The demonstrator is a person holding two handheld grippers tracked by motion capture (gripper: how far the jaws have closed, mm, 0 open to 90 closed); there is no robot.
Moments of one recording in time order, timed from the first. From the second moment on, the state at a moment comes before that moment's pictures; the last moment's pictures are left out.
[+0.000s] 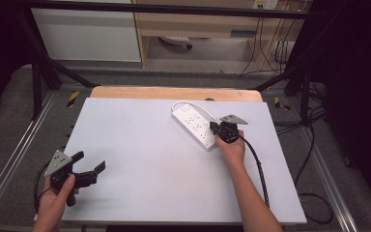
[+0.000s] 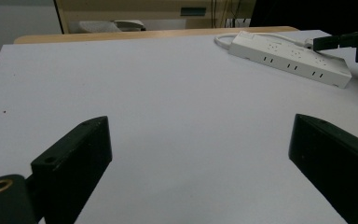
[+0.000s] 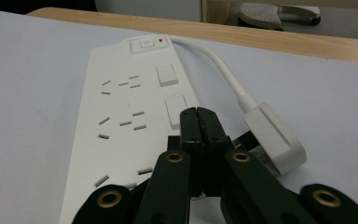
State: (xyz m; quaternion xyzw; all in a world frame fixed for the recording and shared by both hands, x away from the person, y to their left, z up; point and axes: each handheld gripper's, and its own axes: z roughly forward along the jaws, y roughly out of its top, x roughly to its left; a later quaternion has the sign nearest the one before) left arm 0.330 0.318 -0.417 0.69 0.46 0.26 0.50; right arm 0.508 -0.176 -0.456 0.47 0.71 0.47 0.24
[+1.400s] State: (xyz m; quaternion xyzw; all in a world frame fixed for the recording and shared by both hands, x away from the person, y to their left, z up) left arm 0.330 0.318 -0.417 0.69 0.46 0.26 0.50; right arm 0.510 -0.176 -0.457 0.47 0.71 0.46 0.24
